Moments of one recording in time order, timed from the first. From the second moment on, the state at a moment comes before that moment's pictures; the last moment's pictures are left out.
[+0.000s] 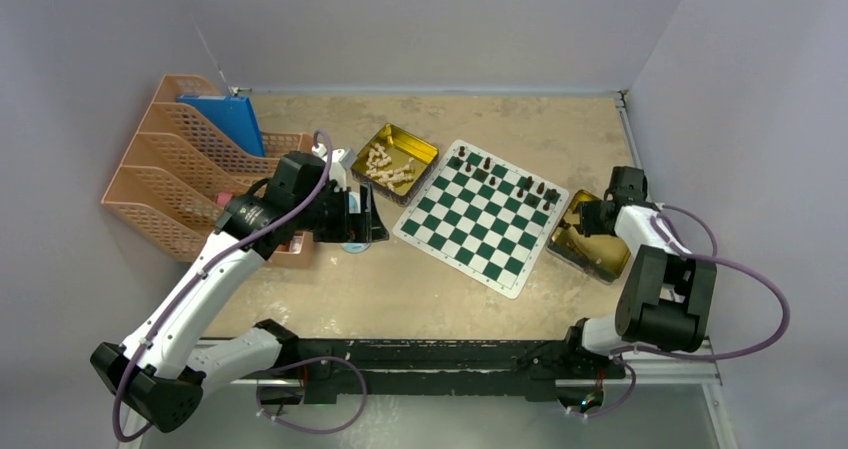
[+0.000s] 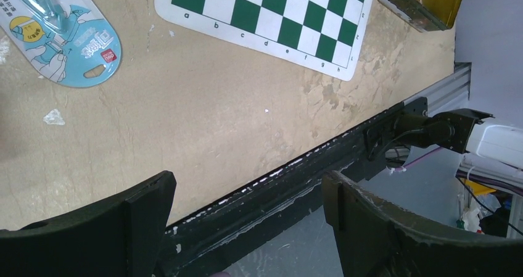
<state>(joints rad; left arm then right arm) -0.51 1.04 1.14 -0.91 0.28 -0.52 -0.26 1.42 0.79 -0.45 0.00 1.34</state>
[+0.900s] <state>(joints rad) -0.51 1.02 1.14 -0.93 0.28 -0.51 -0.26 1.52 0.76 -0.37 0.00 1.42</state>
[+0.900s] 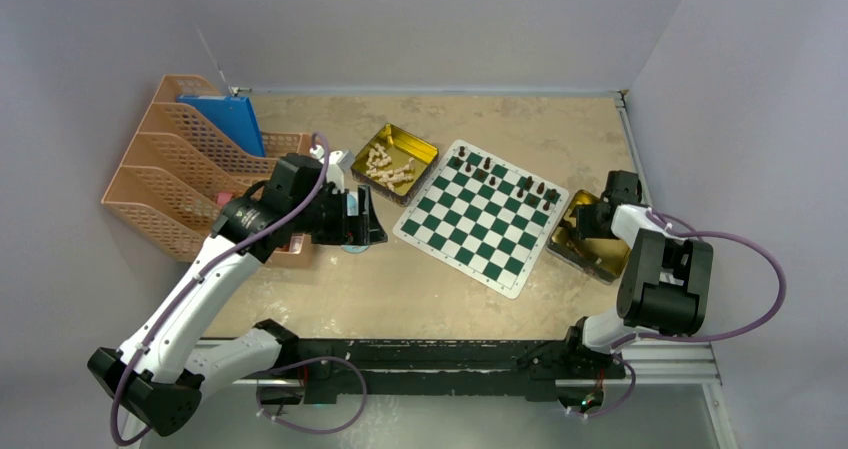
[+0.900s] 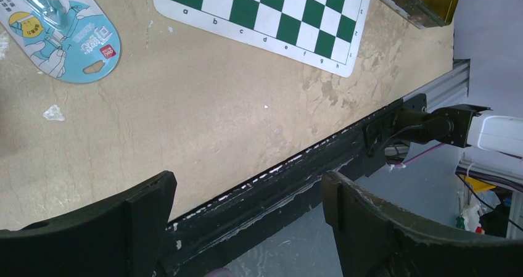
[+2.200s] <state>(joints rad) -0.51 1.06 1.14 -0.89 0.33 -0.51 -0.24 1.38 1.00 -0.52 0.22 1.10</state>
